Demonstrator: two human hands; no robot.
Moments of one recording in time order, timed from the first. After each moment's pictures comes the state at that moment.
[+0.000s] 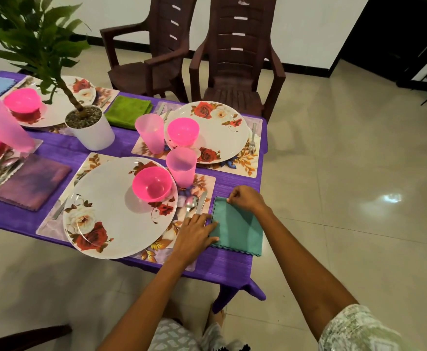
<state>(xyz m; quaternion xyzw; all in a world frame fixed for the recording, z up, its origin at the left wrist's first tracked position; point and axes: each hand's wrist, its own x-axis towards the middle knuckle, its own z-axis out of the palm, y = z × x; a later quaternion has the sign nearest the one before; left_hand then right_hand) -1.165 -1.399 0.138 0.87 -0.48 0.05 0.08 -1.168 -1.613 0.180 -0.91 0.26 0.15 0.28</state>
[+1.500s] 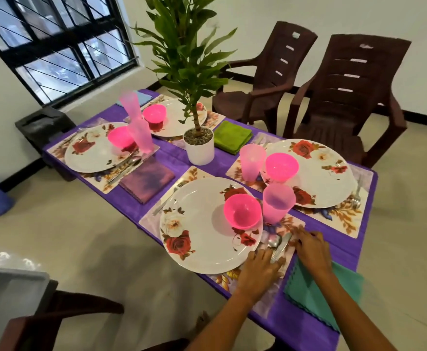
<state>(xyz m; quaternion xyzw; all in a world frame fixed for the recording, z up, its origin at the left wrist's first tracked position) -1.152 -1.374 0.129 0.92 -0.39 -0.01 0.05 -1.138 -1.550 0.159 -0.97 0.18 0.06 0.14</state>
